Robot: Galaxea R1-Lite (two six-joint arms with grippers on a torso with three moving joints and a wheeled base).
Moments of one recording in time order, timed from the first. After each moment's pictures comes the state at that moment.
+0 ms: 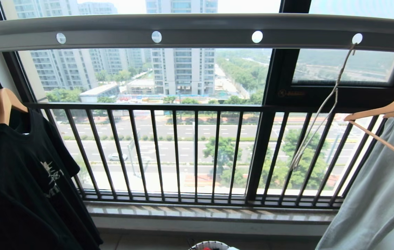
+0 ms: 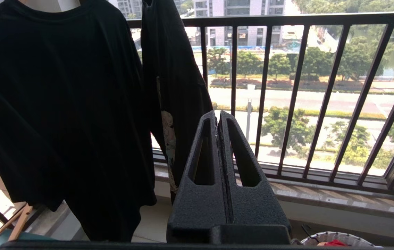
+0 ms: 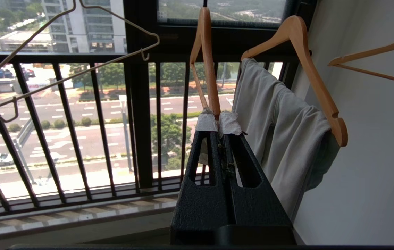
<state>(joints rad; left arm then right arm) 0.01 0.11 -0.23 0.02 0.17 0.07 0.10 0.28 -0.79 0.39 -0.39 -0.09</state>
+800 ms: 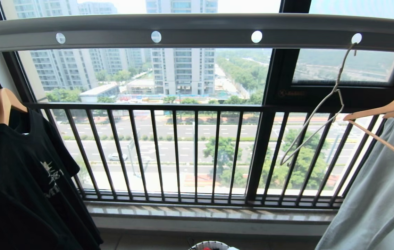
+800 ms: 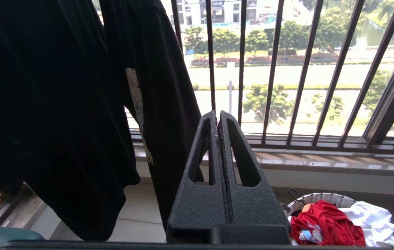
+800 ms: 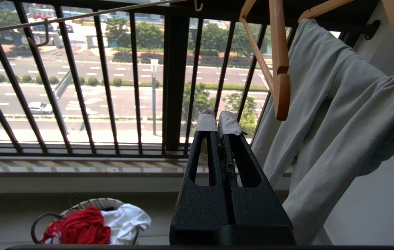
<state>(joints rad) 0.01 0.00 -0.04 0.02 0.07 0.07 -0.05 0.24 -0.62 0.40 -0.10 -0.08</state>
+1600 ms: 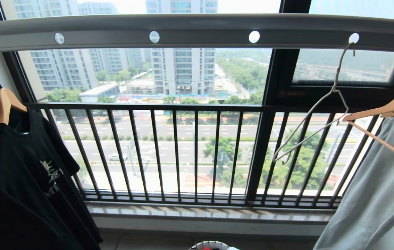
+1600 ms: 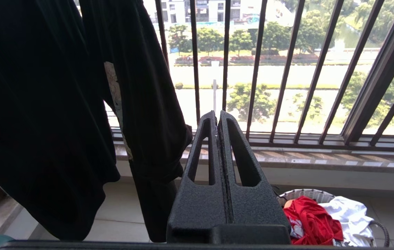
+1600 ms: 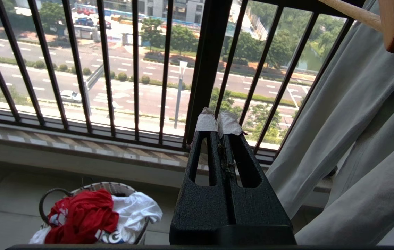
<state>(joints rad) 0.01 0.00 0.00 0.00 0.02 0.02 0.01 0.04 -0.15 0.14 0.00 -0.12</state>
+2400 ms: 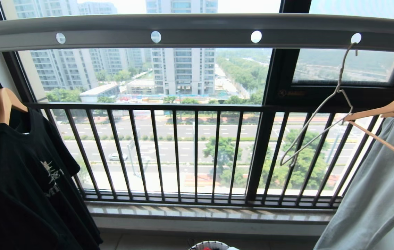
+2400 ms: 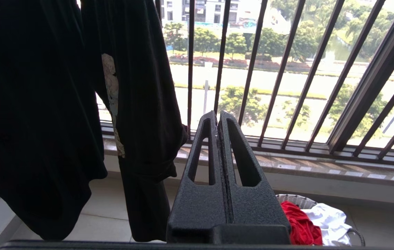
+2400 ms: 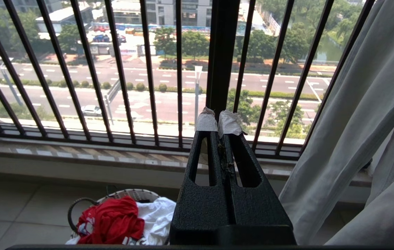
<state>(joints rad) 0.01 0.00 0.00 0.00 0.03 -0.06 0.01 0.00 0.00 0.01 0.02 -0.01</state>
